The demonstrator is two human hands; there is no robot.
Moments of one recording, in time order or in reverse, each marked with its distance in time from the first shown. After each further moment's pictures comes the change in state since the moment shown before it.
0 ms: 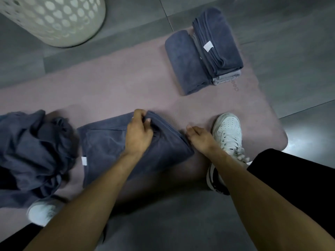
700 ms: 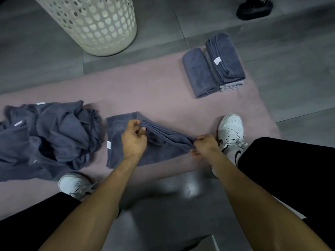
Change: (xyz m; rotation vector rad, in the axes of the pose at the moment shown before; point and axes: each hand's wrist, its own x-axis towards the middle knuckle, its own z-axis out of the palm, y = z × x) left_hand -0.076 -0.023 -0.070 -0.194 0.239 -0.204; right_hand -0.084 -0.019 0.029 0.231 0.037 0.150
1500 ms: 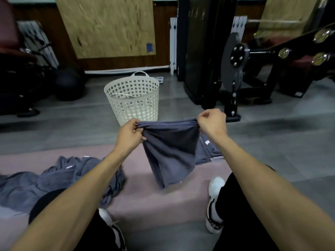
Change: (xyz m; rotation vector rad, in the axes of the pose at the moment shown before) left_hand -0.054 0.207 -0.215 -0.270 0.015 0.359; right_hand -0.259 -0.201 -0.097 -0.054 0.568 -0.916
